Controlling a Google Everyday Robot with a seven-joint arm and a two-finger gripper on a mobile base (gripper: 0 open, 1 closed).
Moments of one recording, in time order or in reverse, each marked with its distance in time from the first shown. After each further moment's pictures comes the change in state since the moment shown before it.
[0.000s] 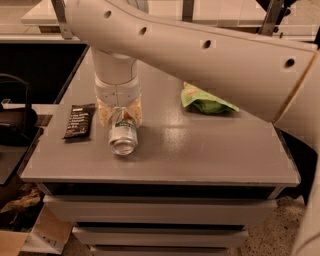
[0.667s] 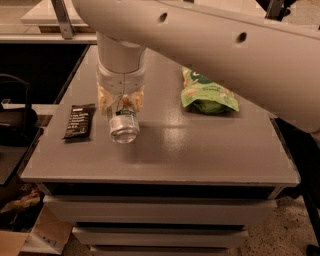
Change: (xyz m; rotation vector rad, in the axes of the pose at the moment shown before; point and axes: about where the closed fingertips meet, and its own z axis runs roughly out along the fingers) arm -0.008 0.001 -0.042 -0.062 -0.145 -0.107
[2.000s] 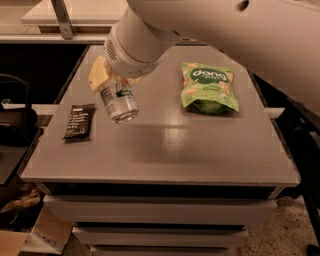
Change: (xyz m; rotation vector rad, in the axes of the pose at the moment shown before) arm -0.026 0.011 -0.061 -0.247 -0.318 -0.256
